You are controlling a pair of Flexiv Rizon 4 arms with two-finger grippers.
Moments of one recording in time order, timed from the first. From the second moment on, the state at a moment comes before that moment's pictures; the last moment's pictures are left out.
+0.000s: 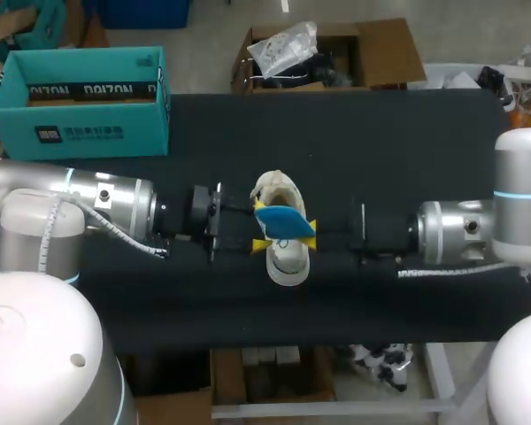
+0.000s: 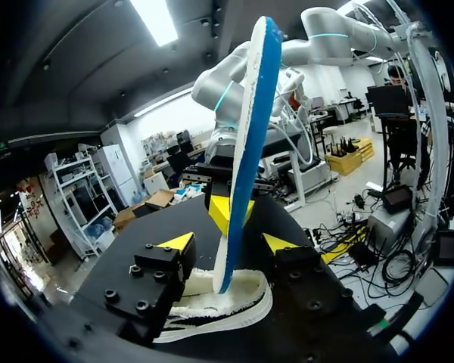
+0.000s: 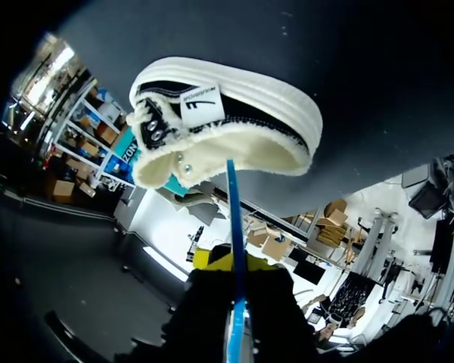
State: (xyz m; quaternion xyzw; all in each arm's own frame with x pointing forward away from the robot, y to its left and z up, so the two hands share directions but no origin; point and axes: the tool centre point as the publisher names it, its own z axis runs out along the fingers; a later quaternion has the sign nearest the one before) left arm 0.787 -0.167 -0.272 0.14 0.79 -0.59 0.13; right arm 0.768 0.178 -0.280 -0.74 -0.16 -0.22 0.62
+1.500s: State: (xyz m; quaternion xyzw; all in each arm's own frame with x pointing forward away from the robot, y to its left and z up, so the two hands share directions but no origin) left arm 0.804 -0.186 -0.295 0.32 0.78 -0.50 0.18; right arm 0.785 0.178 -0.288 -0.82 -0.12 -0.20 0.53
